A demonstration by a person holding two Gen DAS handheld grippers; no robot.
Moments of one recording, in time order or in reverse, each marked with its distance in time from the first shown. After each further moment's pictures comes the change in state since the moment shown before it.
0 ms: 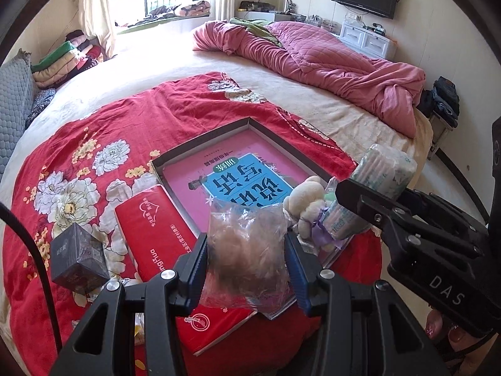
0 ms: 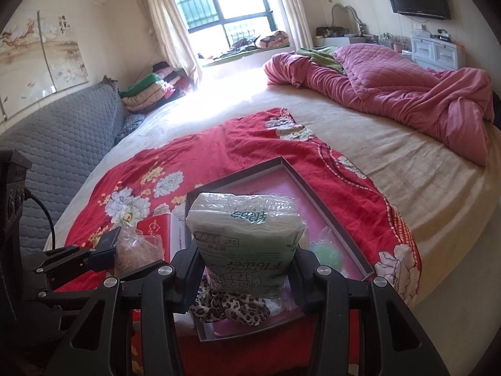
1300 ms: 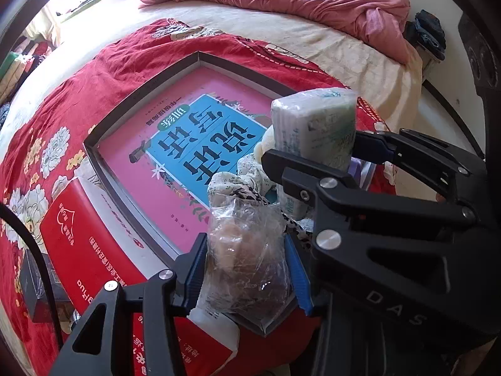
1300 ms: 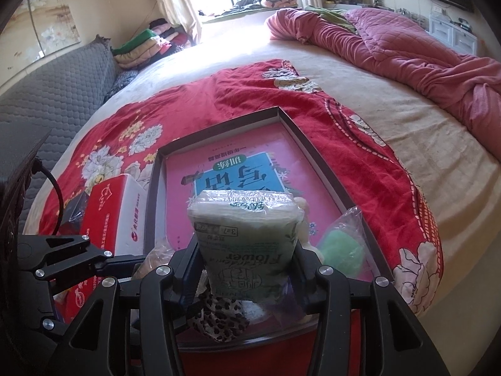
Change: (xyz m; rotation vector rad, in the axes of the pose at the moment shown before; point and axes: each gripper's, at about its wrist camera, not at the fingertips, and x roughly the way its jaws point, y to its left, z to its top) left arm 0.091 -0.031 0.003 0.186 0.287 -0.051; right arm 0.087 -0.022 -0.007 -0.050 0.192 -0.014
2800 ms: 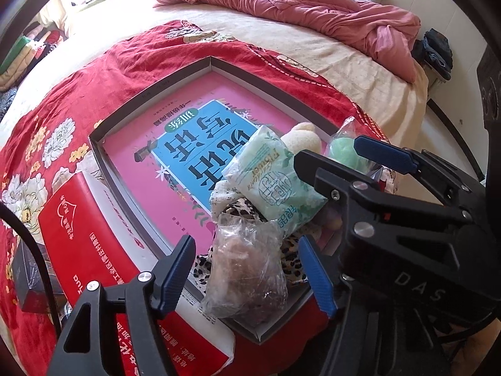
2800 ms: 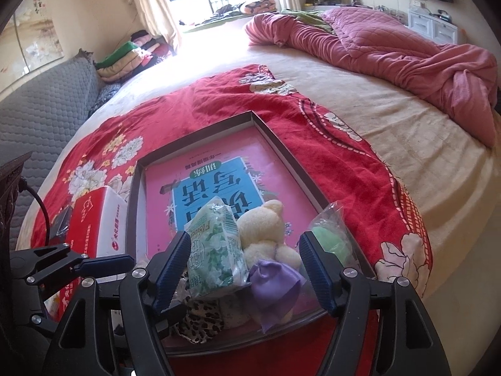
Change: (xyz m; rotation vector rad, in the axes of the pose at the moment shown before) left arm -0.004 0.007 0.001 -0.072 -0.050 -0.014; right arm -0.008 -0.020 -0.004 0.073 -0.043 -0.071
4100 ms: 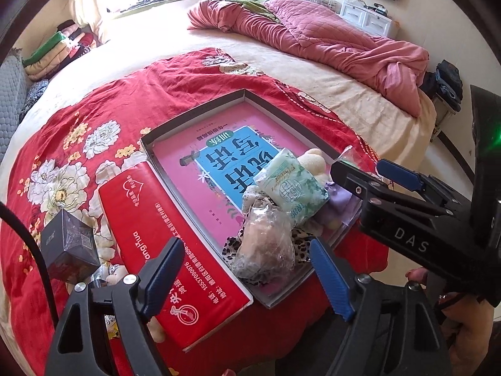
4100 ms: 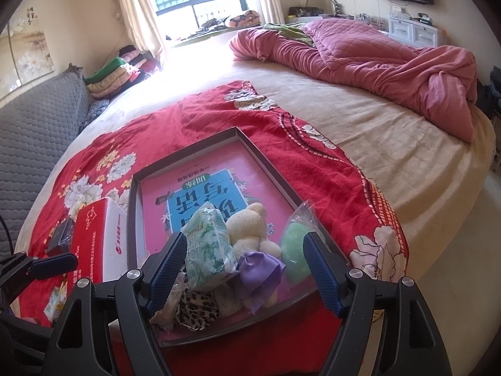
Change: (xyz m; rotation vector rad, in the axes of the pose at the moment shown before) left arm -0.063 0.013 -0.031 -0.096 -0.142 0.060; right arm -0.036 0.001 -0.007 0.028 -0.067 -0.054
